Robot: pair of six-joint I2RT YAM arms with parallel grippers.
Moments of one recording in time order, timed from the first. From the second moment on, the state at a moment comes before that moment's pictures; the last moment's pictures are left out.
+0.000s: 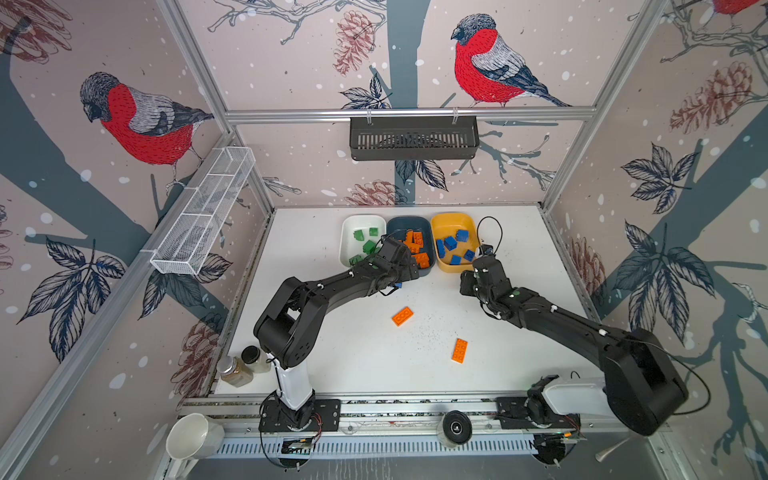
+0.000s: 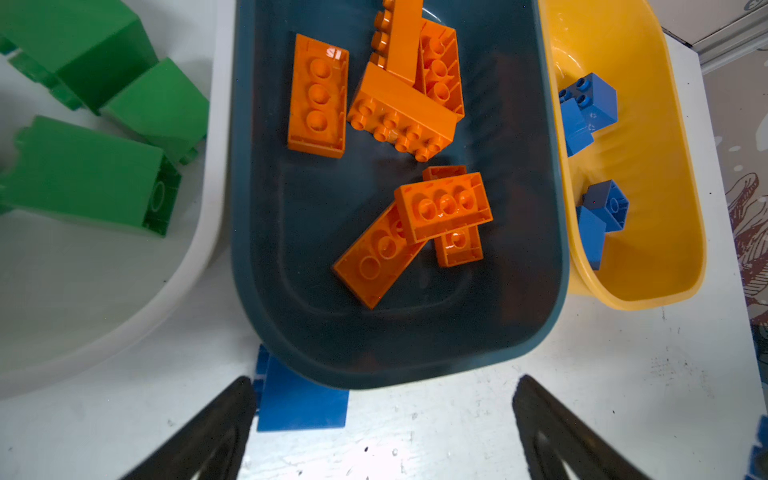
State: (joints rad) left arm -0.64 1.80 1.15 -0.19 -0.06 -0.71; right arm 0.52 1.36 0.74 -0.07 0.21 0.51
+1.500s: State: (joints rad) left arm -0.63 1.90 1.12 -0.18 -0.11 -0.47; right arm 0.37 1.85 1.30 -0.20 0.13 0.35
